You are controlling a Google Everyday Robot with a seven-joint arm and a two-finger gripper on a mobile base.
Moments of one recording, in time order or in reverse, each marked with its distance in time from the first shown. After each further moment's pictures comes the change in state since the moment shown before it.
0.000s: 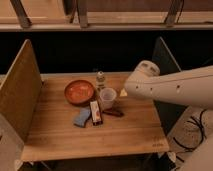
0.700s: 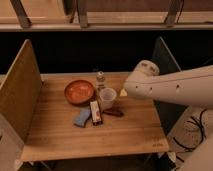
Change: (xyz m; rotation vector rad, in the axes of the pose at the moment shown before) arm -0.002 0.006 -0.001 0.005 0.000 -0.027
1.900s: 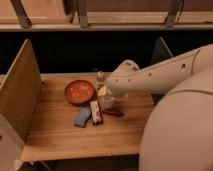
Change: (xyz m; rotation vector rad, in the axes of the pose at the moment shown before) arm 0.006 0.113 0.015 -0.230 0.043 -0.097
